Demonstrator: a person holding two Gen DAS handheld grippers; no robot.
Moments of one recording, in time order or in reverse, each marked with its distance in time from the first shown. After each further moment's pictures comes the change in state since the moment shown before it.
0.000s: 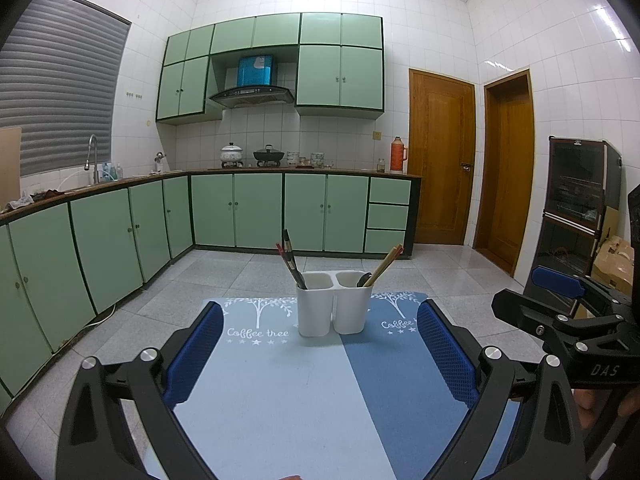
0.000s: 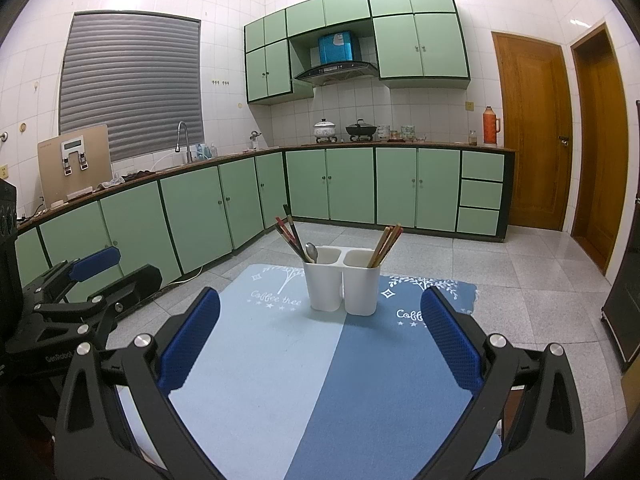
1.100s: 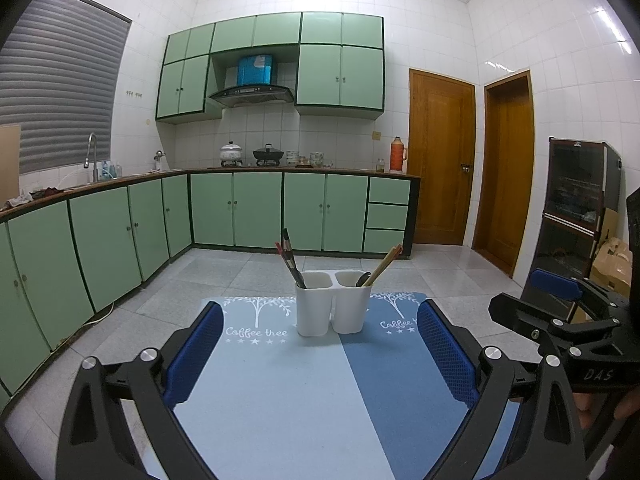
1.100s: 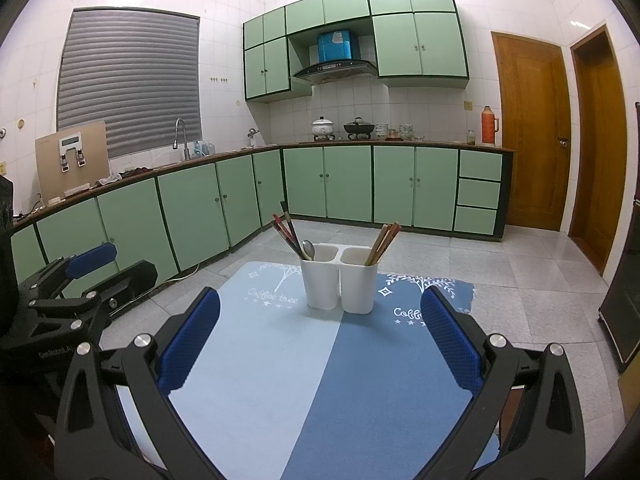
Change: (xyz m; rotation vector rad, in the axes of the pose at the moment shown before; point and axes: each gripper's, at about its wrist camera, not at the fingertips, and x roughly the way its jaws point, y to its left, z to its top) left arm -0.003 0.002 0.007 -0.005 0.002 -0.004; right arm 0.001 -0.010 0.003 -0.004 0.006 -0.008
